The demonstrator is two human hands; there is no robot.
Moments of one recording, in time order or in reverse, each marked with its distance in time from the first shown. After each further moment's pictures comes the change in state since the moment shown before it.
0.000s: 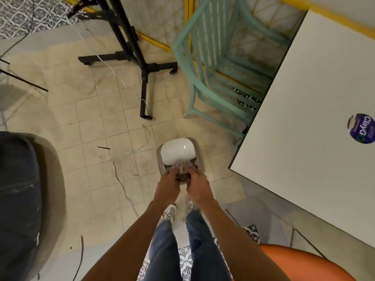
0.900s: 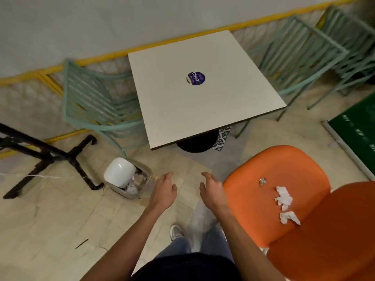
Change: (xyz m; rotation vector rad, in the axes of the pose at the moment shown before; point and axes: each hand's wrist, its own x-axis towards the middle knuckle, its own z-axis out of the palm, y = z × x) left_hand -0.207 0.111 0.030 0.558 -0.225 0.658; right_hand -0.341 0.082 -0.015 0.332 0.655 0.521
